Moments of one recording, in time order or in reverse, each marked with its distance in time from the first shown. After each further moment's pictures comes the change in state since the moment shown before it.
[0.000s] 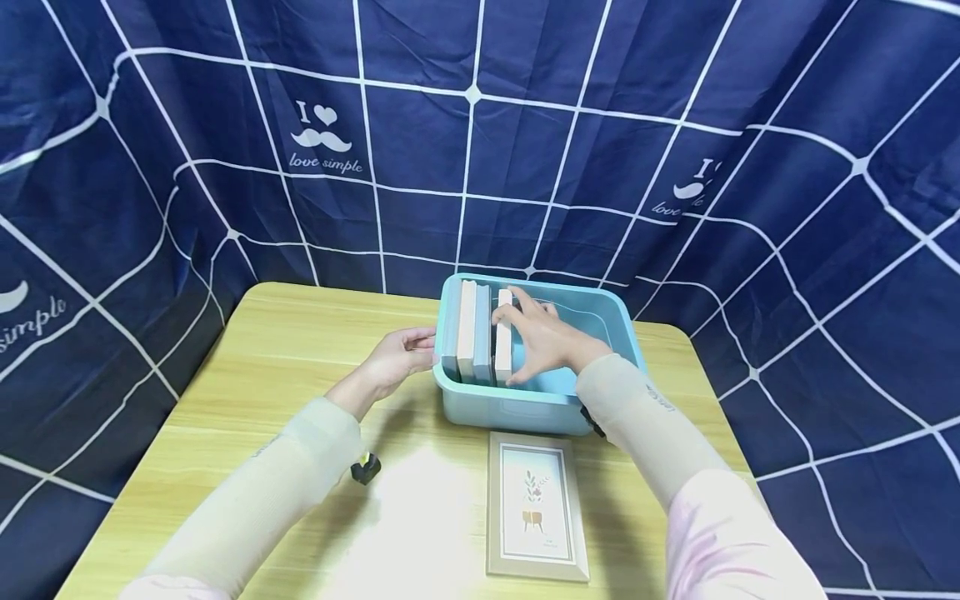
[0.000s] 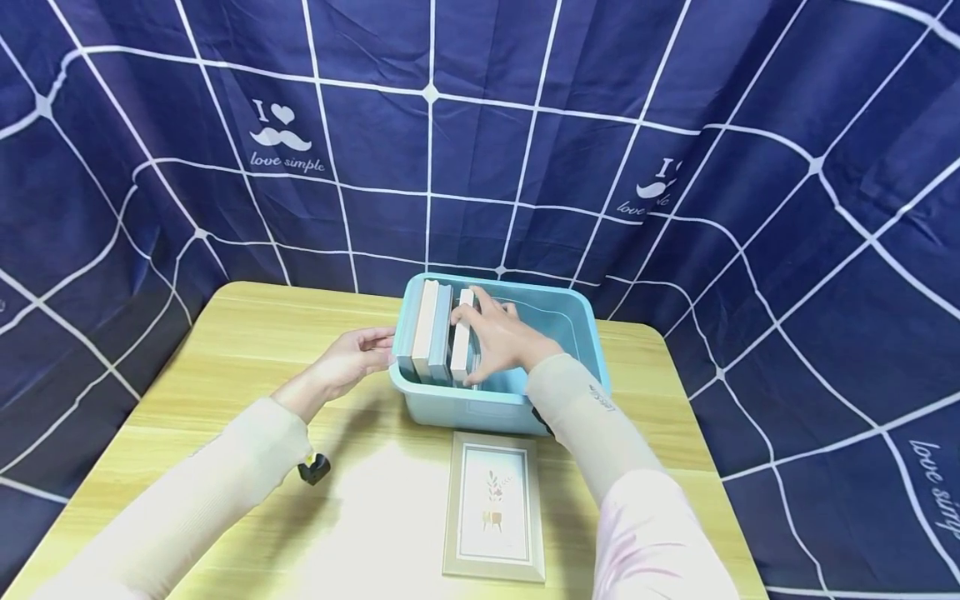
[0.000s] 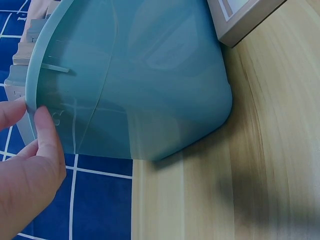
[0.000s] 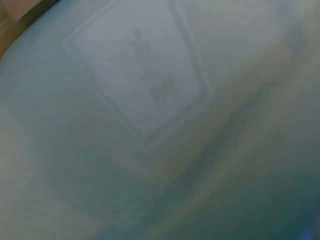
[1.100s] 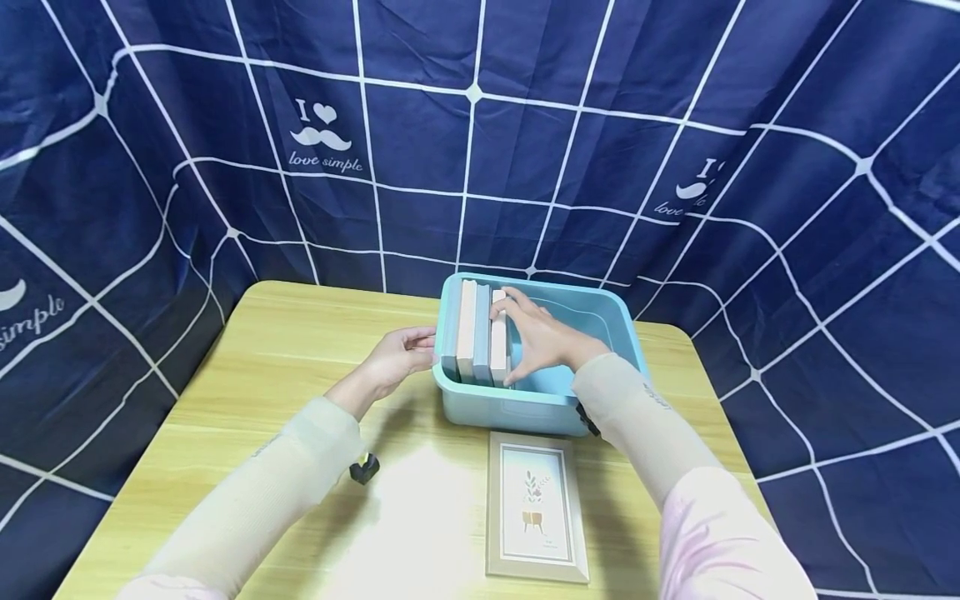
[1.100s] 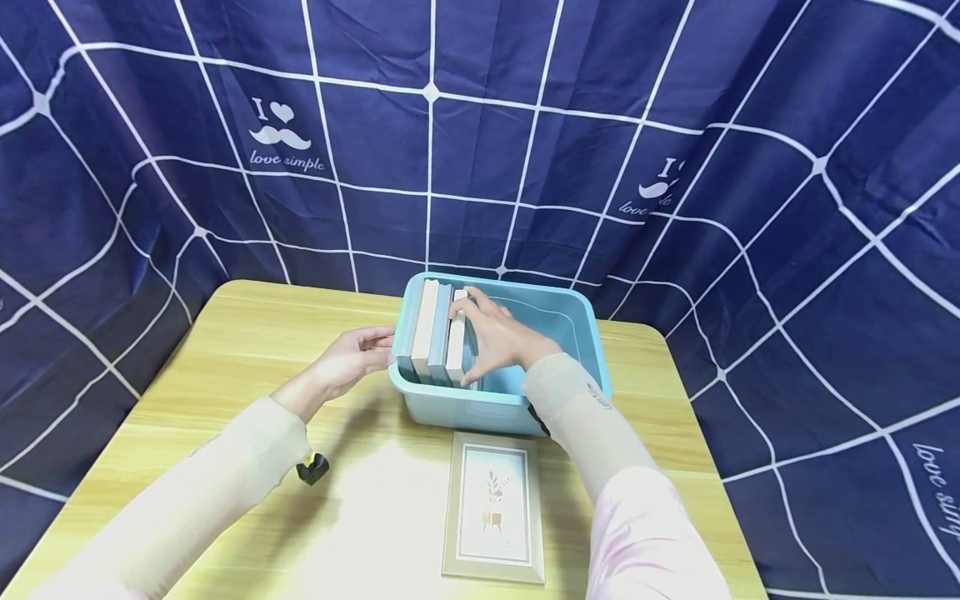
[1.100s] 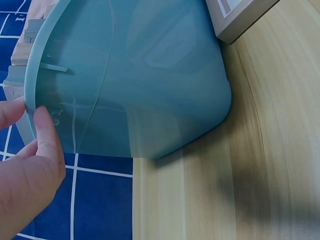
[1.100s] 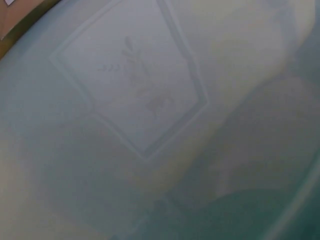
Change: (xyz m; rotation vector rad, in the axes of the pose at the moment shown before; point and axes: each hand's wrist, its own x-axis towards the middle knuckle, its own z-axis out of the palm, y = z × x) left_hand 0.003 -0.003 -0.001 0.018 0.011 0.002; right_hand 0.008 0.011 0.009 0.154 0.040 -0.046
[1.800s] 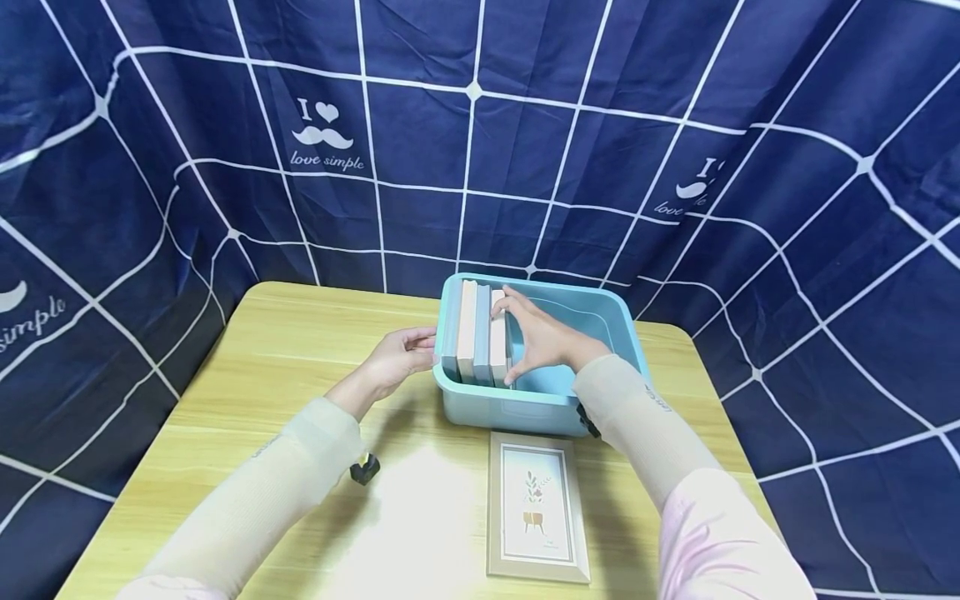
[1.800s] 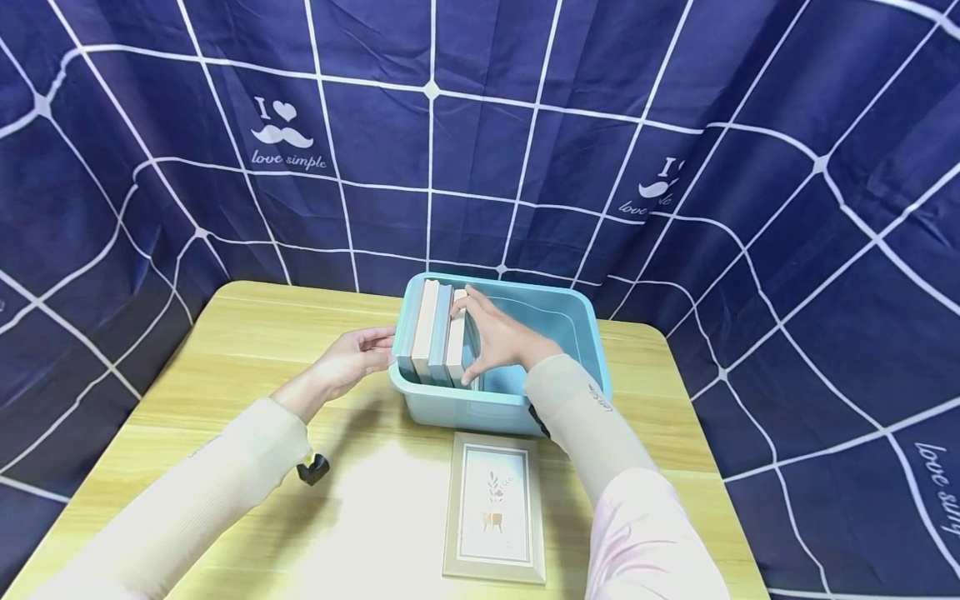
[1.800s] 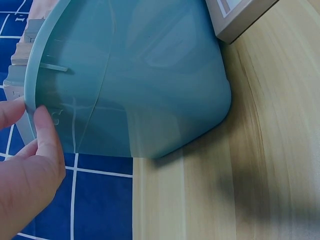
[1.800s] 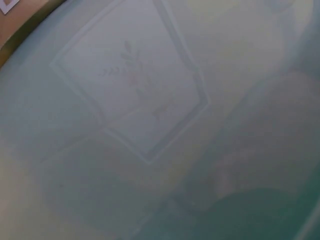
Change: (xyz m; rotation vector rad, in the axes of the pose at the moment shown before) left_hand 0.001 0.000 0.001 0.004 0.005 -0.007; right_hand -0.001 0.003 0.000 0.111 0.001 -0.001
